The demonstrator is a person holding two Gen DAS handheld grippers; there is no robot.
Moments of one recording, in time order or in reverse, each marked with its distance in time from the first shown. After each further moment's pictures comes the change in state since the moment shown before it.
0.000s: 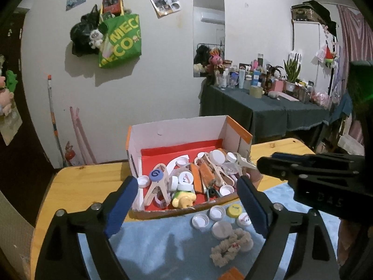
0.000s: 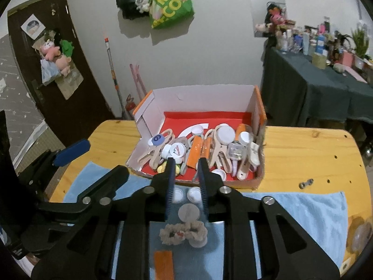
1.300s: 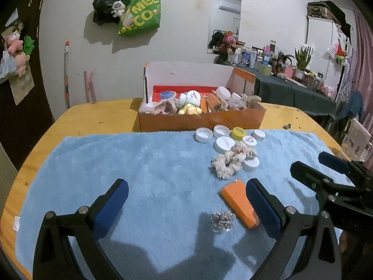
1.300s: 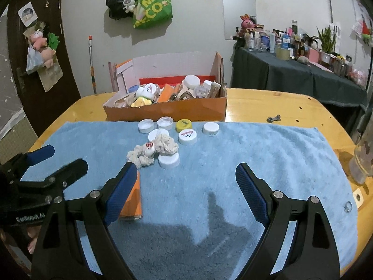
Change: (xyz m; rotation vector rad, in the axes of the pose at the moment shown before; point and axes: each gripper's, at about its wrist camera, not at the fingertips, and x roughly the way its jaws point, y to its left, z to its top) left arm -0.025 -0.005 -0.143 -0.106 0.106 0.032; right arm -0.021 -0.001 -0.155 -0.013 -0.066 -0.167
